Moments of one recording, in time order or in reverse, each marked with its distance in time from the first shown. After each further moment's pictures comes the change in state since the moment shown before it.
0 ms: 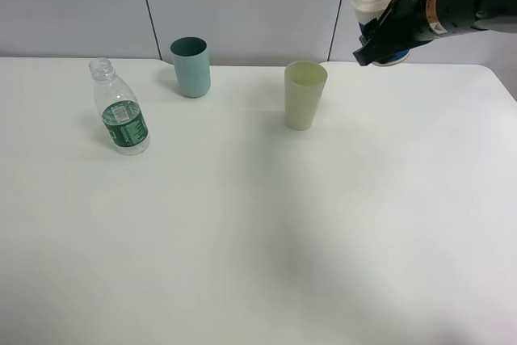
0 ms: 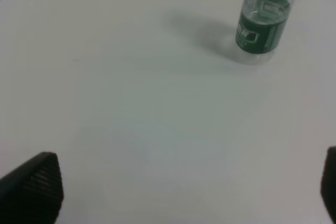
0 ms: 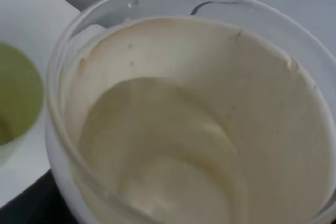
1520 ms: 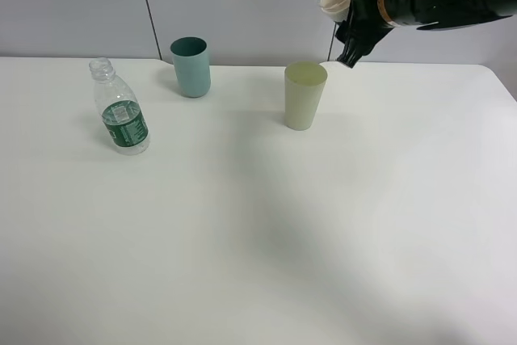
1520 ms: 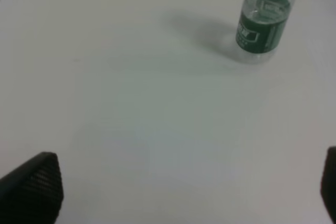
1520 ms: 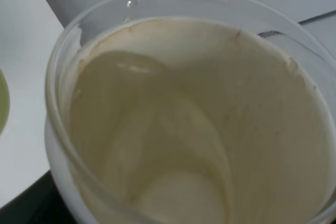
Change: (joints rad) left arm 0.000 0.000 0.000 0.000 0.000 0.000; right arm 0.097 0.130 -0.113 -0.293 0.131 -0.139
